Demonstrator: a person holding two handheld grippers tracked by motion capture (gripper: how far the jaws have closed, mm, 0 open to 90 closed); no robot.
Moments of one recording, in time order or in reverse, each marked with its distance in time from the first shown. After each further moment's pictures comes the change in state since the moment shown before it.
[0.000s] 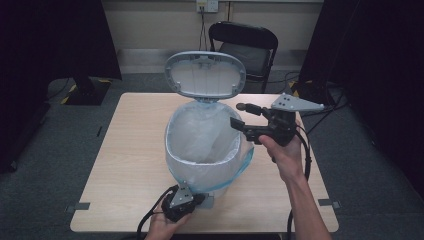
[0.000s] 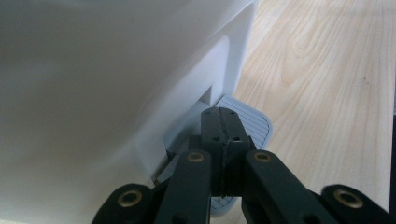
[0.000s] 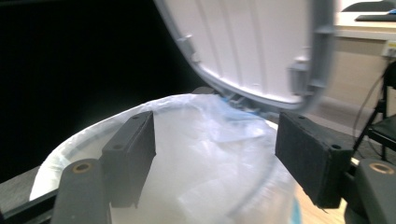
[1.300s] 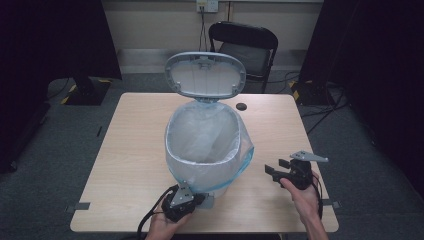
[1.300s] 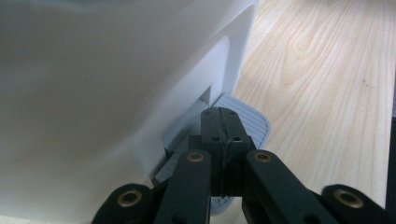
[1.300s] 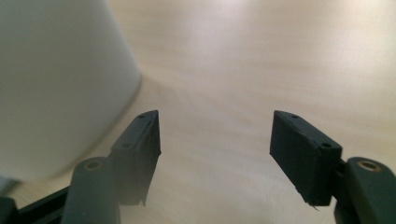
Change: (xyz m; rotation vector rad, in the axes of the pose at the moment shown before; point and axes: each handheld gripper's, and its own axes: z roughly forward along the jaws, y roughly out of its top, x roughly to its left) left arm 0.000 0.002 -0.001 0.015 0.000 -0.012; right arm -0.067 -0.199 -0.039 0.347 -0.328 0.236
